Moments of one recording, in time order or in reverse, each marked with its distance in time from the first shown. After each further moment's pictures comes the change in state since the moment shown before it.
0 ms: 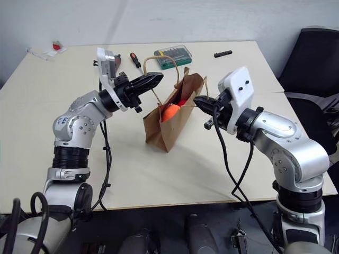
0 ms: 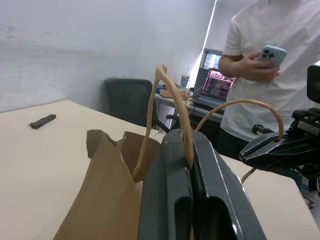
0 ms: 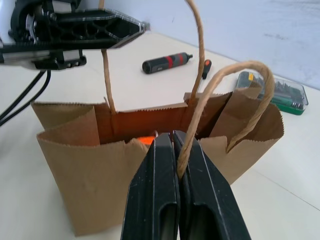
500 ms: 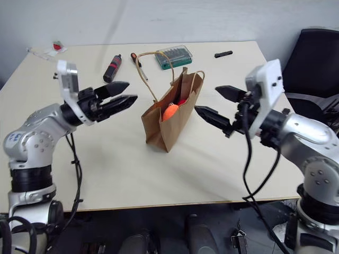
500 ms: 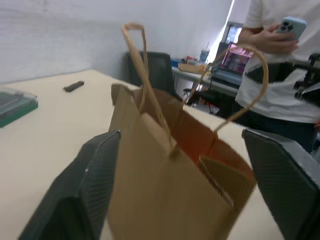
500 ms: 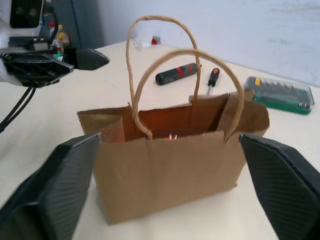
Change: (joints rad) left arm 0.354 0.269 0.122 -0.373 -0.118 0.188 -0.030; right arm 0.171 -0.199 -0.279 -0.118 0.353 0.155 0.025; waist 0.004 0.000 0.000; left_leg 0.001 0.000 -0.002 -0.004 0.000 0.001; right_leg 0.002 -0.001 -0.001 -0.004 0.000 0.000
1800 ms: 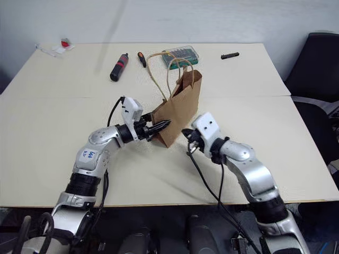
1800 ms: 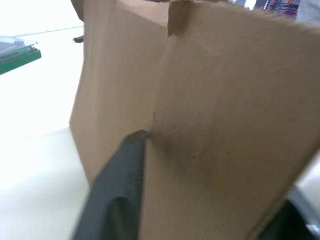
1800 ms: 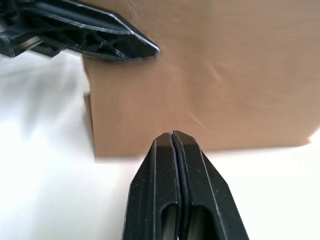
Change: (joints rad) left arm -0.108 -0.300 -0.290 0.377 0.410 -0.427 0.094; right arm 0.078 0.237 0.529 0.249 -0.652 -0.487 0.035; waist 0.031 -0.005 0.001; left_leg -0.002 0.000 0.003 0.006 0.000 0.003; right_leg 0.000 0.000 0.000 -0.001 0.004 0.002
